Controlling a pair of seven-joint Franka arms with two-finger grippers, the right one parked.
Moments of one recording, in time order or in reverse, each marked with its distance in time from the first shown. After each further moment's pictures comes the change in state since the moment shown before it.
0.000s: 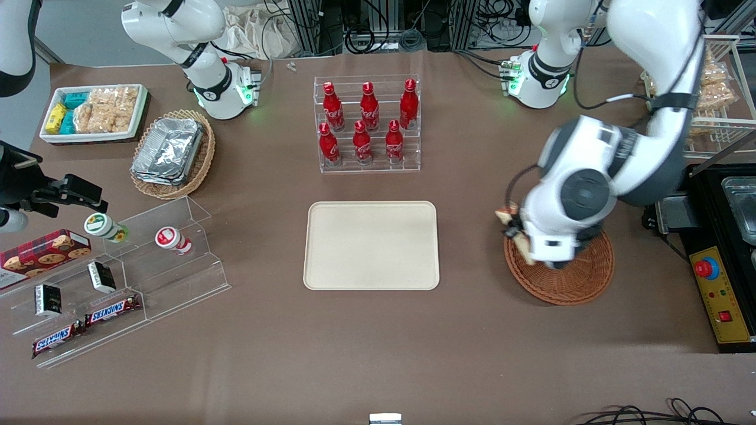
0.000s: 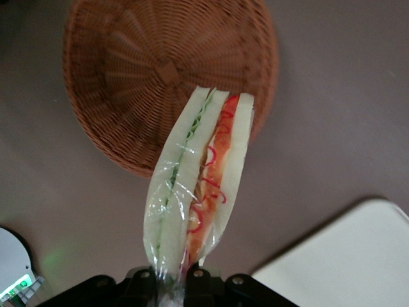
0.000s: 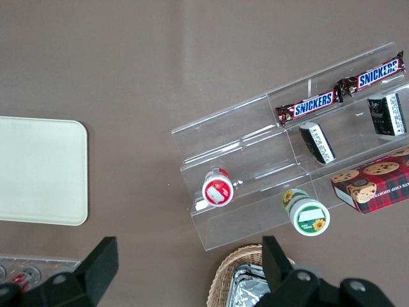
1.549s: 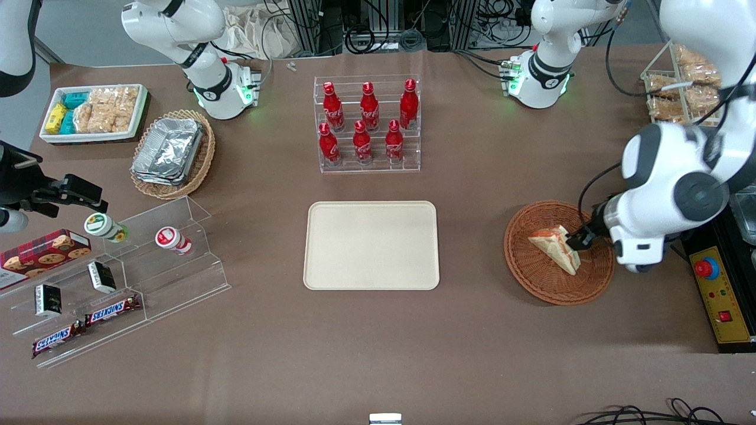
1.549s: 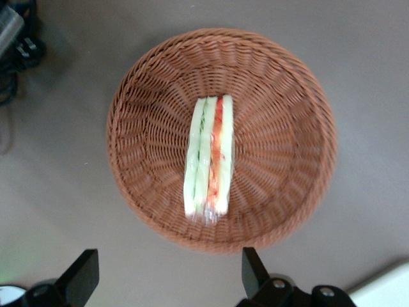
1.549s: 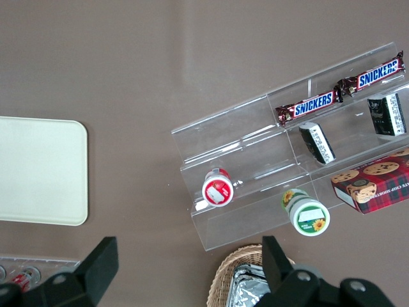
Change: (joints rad) arm 0.213 -0.155 -0.008 -0.155 -0.044 0.129 0.304
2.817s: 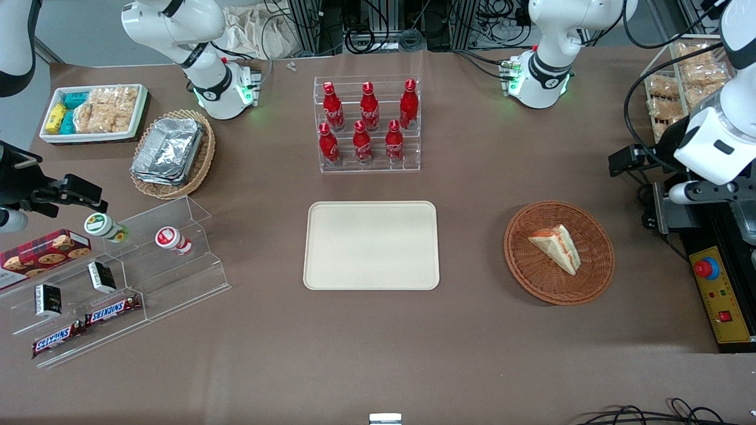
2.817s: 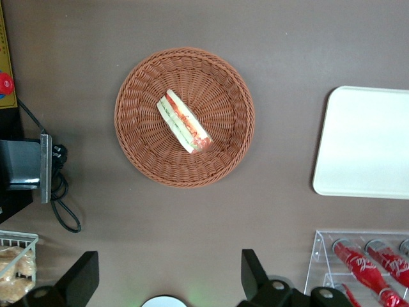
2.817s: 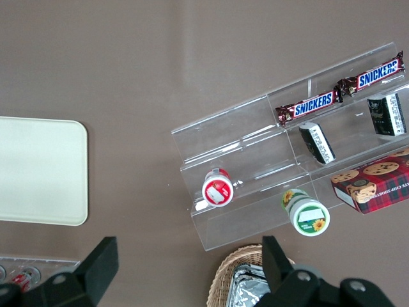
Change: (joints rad) arm -0.425 -0.178 0.472 0.274 -0.151 -0.342 0.763
